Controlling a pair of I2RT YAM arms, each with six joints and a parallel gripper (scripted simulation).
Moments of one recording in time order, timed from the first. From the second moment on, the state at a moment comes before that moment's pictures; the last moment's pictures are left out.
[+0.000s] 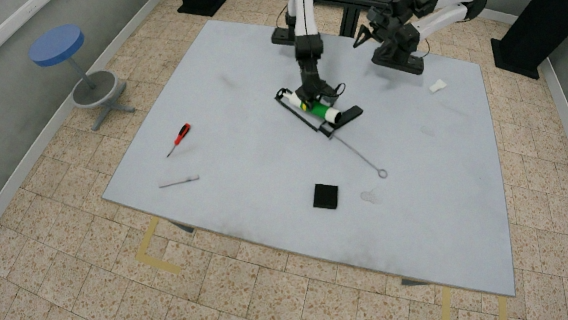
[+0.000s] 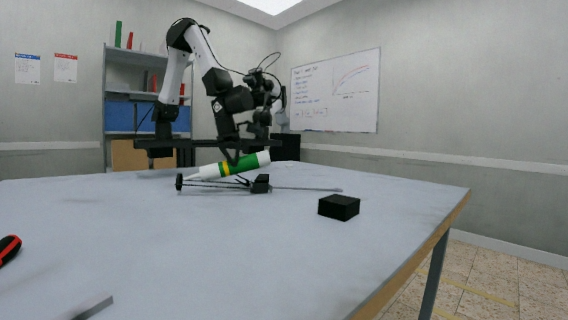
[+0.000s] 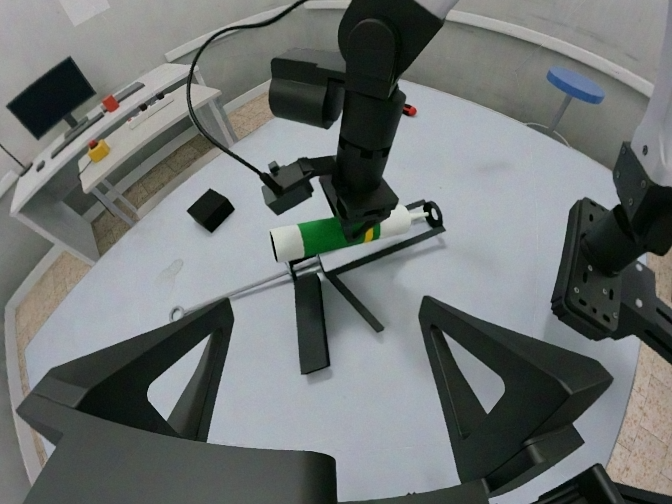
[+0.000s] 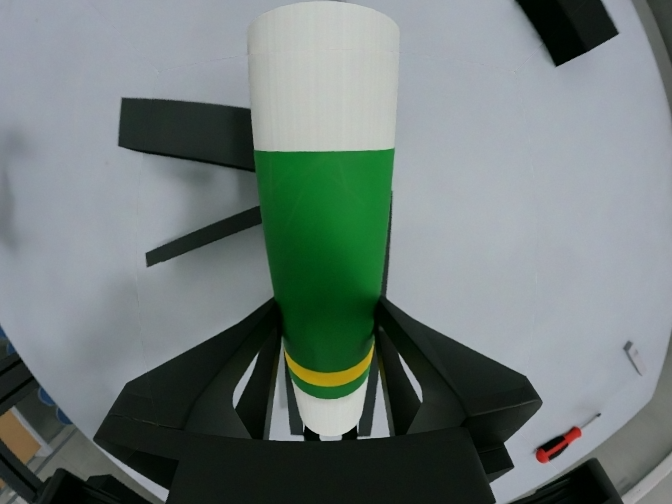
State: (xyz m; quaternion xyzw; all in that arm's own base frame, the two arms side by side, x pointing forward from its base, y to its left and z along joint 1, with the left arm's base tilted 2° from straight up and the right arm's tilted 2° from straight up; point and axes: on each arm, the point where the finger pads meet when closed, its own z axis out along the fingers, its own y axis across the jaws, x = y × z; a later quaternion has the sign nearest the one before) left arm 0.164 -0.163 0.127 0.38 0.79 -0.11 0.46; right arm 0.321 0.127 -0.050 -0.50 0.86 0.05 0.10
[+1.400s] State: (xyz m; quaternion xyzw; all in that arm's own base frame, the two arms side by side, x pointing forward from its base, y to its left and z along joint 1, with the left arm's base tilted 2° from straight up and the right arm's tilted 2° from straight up) left arm 0.207 -0.289 0.138 0.40 0.75 -0.19 0.49; right arm 0.358 -0.144 -0.038 -0.50 0.87 -0.01 0.01
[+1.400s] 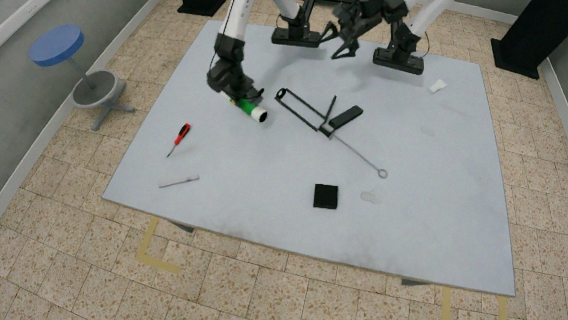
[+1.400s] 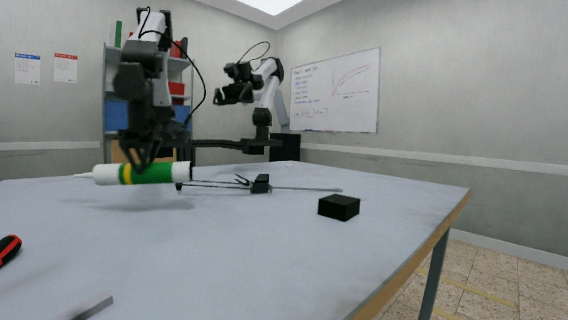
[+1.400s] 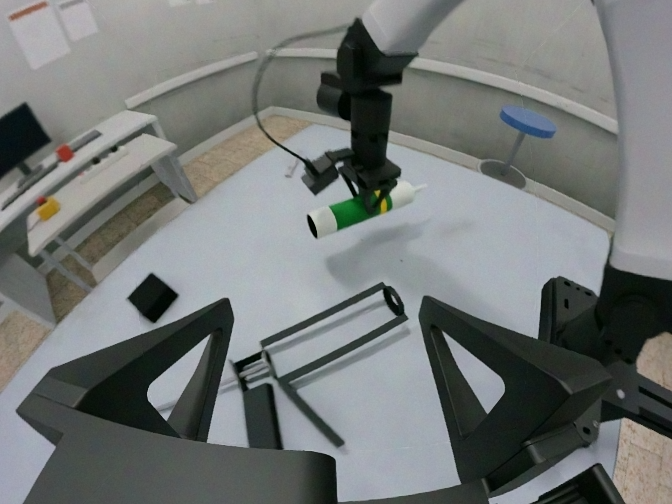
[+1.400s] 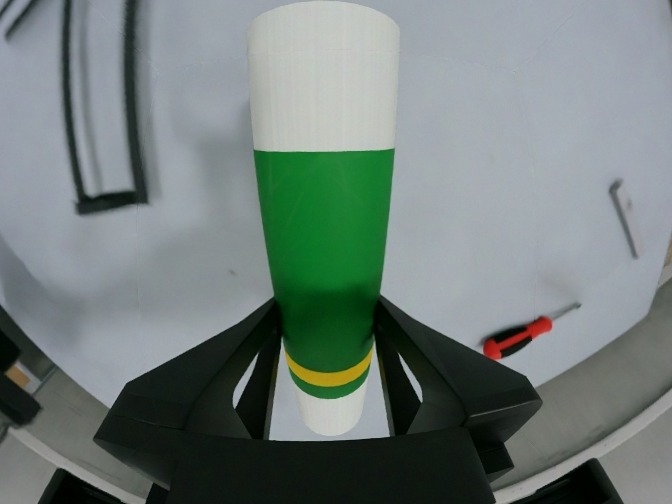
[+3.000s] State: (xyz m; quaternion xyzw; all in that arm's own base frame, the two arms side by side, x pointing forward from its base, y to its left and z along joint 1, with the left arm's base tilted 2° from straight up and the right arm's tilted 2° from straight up) left arm 0.223 -0.363 0.080 0.41 0.72 -0.24 0.50; right arm 0.369 -0.187 -0.098 -0.50 0.87 -0.01 -0.01
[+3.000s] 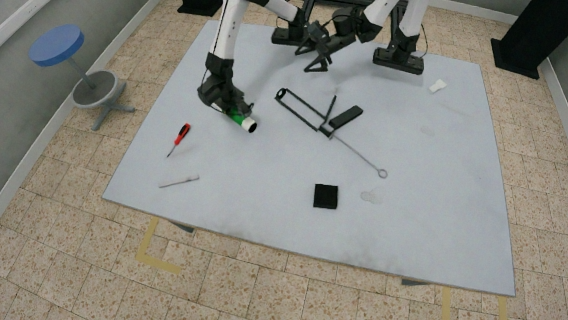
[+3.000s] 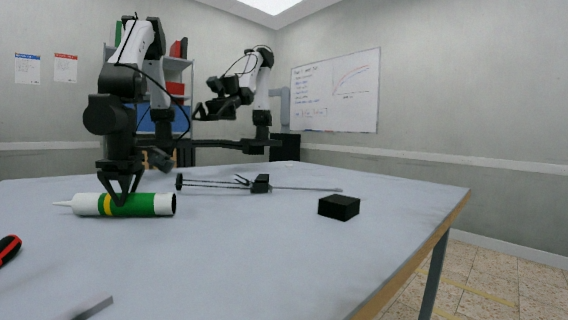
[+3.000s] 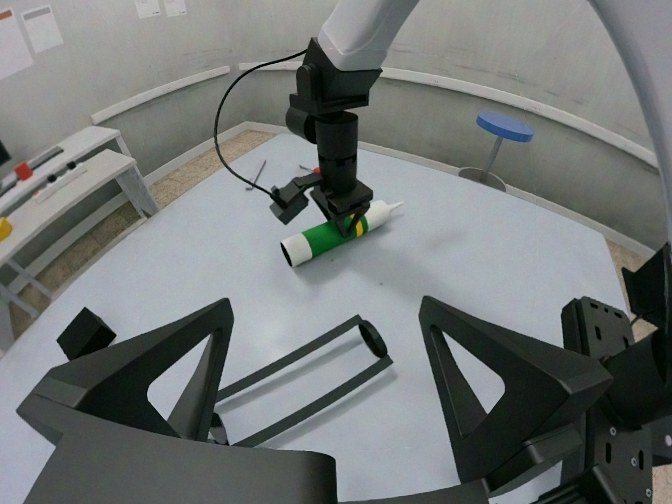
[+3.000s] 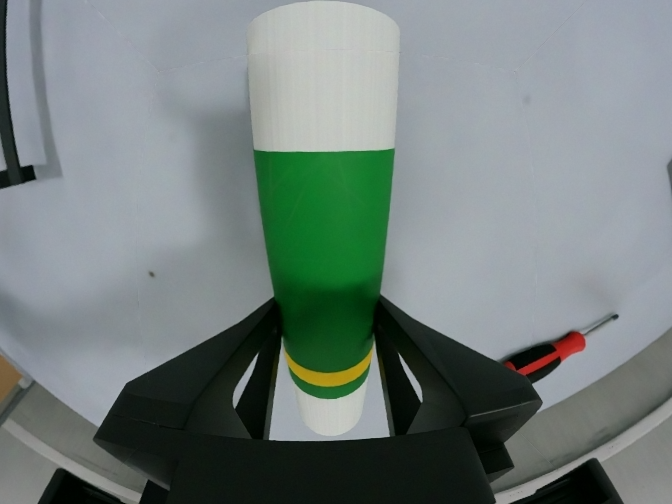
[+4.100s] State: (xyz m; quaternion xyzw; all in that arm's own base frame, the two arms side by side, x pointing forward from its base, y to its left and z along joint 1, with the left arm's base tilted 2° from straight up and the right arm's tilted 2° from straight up) left arm 0.223 -0.363 0.080 0.41 0.72 -0.24 0.50; right arm 0.365 -0.184 -0.093 -0.50 0.87 -0.01 -0.01
